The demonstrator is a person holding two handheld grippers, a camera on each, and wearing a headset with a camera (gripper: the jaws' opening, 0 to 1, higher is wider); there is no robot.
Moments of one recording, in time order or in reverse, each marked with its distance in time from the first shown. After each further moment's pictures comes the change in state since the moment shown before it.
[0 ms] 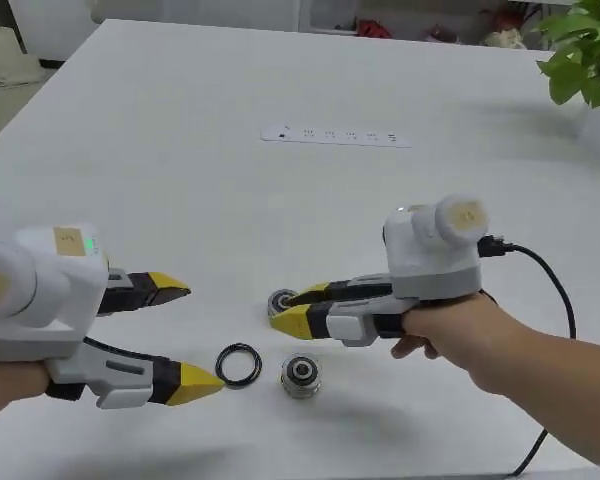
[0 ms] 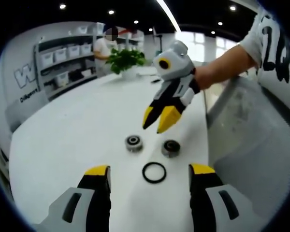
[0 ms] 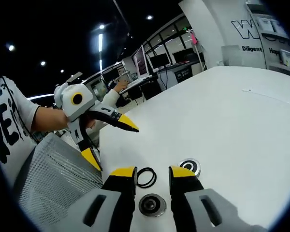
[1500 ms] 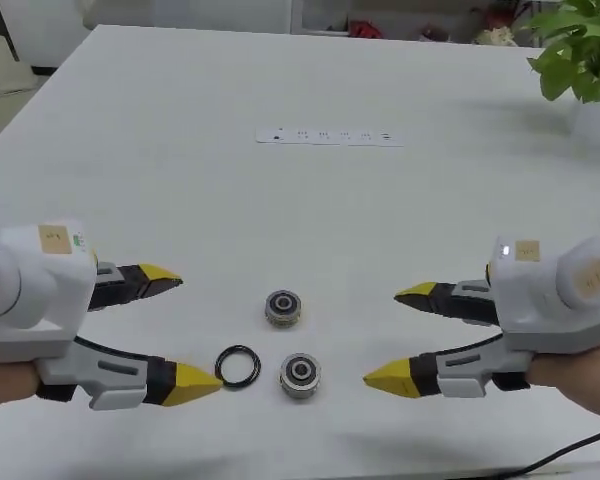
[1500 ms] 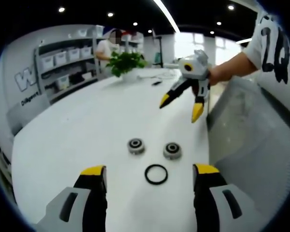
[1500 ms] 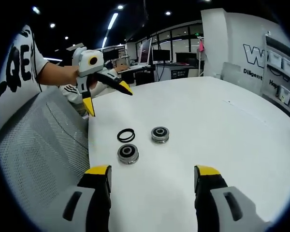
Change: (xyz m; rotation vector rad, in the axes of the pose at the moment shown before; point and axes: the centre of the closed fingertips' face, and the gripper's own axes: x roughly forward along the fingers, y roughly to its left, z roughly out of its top) left arm -0.005 0.002 0.005 0.018 -0.013 0.010; right arm -0.077 -0.029 -0.049 -0.274 0.085 -0.165
